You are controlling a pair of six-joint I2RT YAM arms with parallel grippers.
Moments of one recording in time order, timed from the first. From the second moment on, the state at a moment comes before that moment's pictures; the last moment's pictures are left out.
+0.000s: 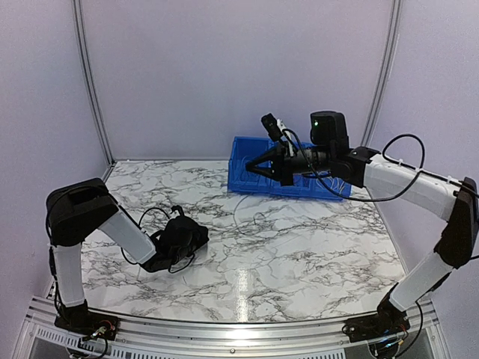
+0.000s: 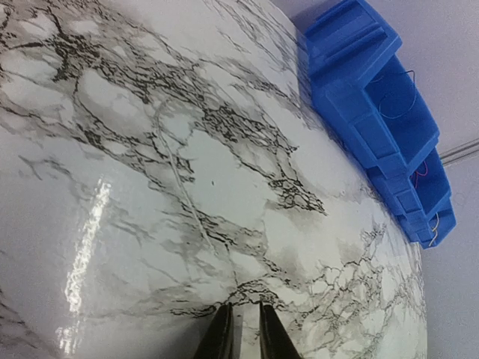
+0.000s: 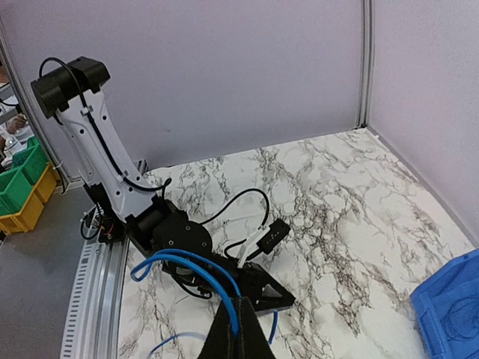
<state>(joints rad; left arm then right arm) -0.88 1.99 0.71 0.75 -0.42 -1.13 0.64 1.53 1.30 -0.09 -0.82 -0.09</state>
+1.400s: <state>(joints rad) -1.18 1.99 0.61 1.14 -0.58 -0.56 0.37 2.39 2.17 -0.21 -0.48 -0.14</state>
